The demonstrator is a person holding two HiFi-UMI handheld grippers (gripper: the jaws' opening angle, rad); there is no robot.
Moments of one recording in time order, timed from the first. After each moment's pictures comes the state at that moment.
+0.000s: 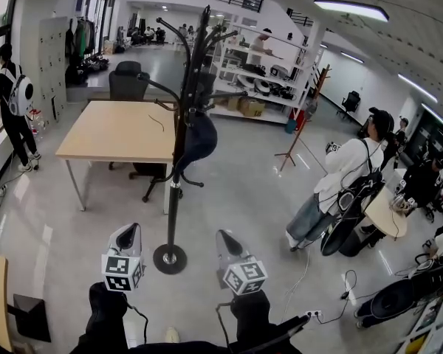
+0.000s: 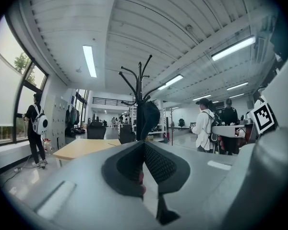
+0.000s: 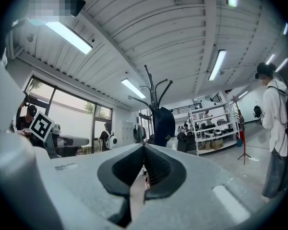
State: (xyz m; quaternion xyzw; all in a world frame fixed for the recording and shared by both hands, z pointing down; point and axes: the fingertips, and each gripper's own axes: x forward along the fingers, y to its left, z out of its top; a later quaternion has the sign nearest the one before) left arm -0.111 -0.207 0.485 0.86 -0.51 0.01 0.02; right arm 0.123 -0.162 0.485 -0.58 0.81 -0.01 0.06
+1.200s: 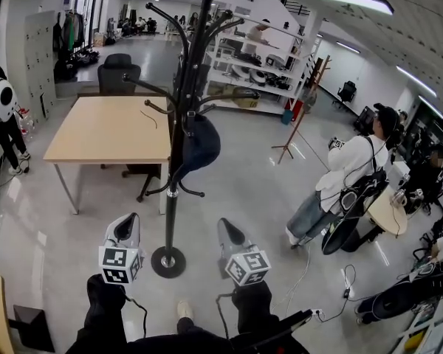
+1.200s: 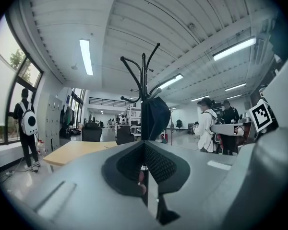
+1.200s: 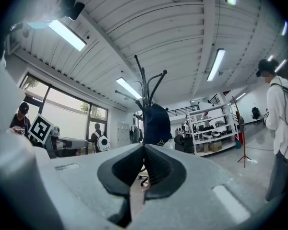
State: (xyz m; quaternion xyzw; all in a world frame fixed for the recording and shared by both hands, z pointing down) left arm -0.092 -0.320 0.474 0.87 -0.49 0.00 0.02; right arm 0.144 -0.268 0.468 -0.60 0.80 0.00 0.07
